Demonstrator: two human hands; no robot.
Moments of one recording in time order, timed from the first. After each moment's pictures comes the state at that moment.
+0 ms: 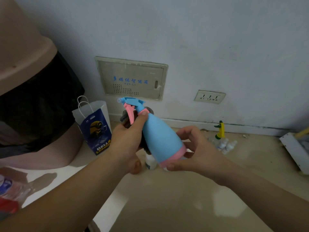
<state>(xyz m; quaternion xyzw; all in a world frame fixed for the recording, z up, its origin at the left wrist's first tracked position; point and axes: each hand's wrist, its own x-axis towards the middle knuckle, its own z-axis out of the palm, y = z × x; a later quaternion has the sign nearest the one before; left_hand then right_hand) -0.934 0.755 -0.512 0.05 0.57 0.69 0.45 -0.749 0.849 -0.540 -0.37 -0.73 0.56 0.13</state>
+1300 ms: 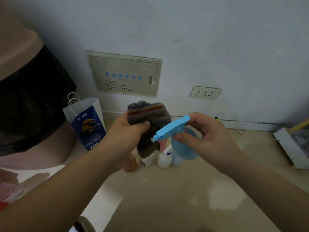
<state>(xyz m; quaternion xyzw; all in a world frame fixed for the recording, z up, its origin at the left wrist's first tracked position) -0.938 0.756 -0.509 0.22 0.65 0.56 0.47 -0.745 0.857 -0.508 -0.33 -0.77 0.48 0.26</state>
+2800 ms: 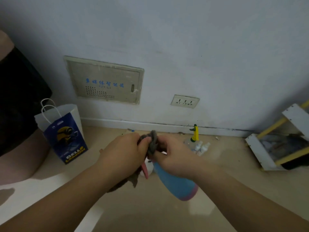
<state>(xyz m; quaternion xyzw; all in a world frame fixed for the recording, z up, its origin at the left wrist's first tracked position) -0.913 0.781 -0.534 0.52 0.78 0.25 0.25 -0.761 0.870 -0.540 -0.34 -0.83 0.43 0.09</state>
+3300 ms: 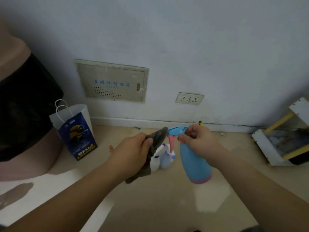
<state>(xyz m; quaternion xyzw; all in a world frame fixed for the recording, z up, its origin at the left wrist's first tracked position) -0.916 0.762 -0.551 0.55 0.74 0.28 0.24 -0.716 0.909 -0.548 -0.53 -0.69 0.44 0.21</state>
